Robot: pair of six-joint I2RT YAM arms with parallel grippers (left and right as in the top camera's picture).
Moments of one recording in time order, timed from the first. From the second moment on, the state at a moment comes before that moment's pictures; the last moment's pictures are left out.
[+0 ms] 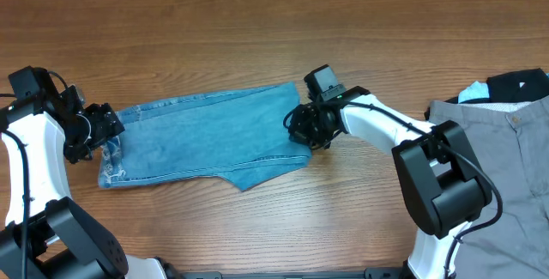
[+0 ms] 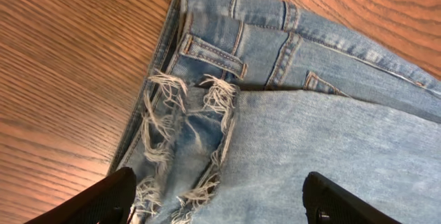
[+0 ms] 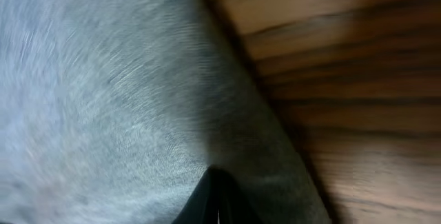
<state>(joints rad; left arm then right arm) 0.50 1.64 1.26 -0.98 0.17 -0.11 0.45 1.99 1.21 -0.55 -0.42 0.90</state>
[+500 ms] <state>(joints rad) 0.50 1.64 1.26 -1.01 0.24 -0.07 0.15 1.99 1.23 -0.63 -0.44 0.93</state>
